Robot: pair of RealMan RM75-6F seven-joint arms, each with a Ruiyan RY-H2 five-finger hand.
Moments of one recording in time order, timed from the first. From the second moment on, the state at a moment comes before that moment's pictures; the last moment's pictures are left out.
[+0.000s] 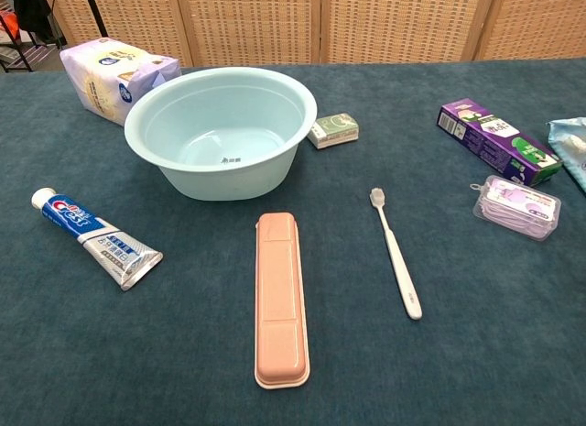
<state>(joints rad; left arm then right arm) -0.13 -1.12 0.02 -1.85 1.49 1.39 0.28 0.09 -1.14 -0.05 -1.88 -1.58 1.37 -0.24</state>
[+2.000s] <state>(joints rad) -0.14 -1.11 0.06 -1.88 1.52 1.33 0.26 0.62 -1.30 0.14 -1.75 -0.69 0.96 -0.68</state>
